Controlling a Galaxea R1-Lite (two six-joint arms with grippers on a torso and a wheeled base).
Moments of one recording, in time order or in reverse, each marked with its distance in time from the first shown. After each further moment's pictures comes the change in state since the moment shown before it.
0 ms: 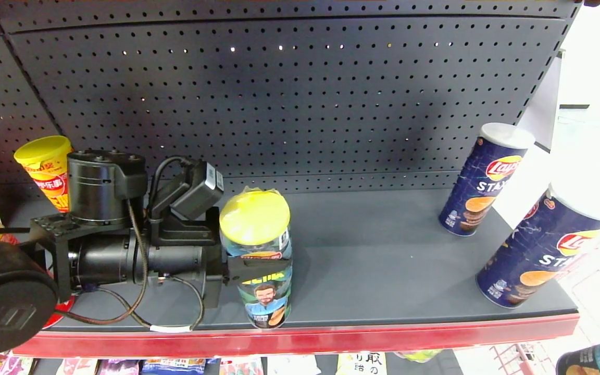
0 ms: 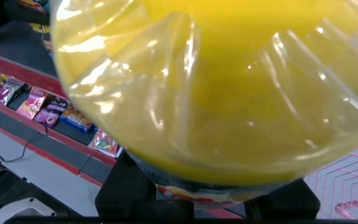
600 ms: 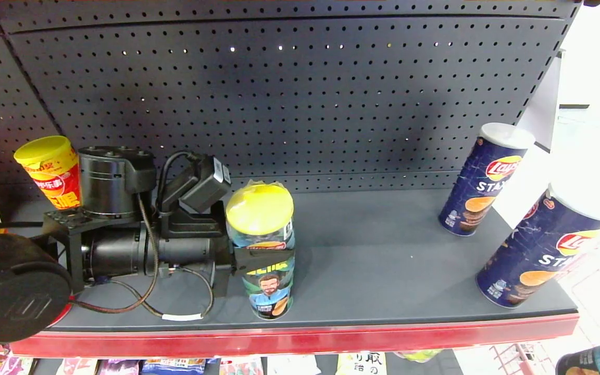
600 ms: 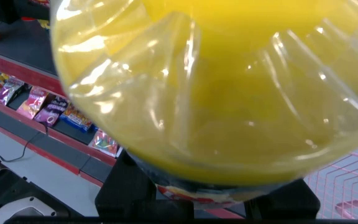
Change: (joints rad) left arm 0.000 0.034 -0.031 -0.009 0.030 -0.001; right arm 0.000 -0.007 0.007 0.000 0.000 0.000
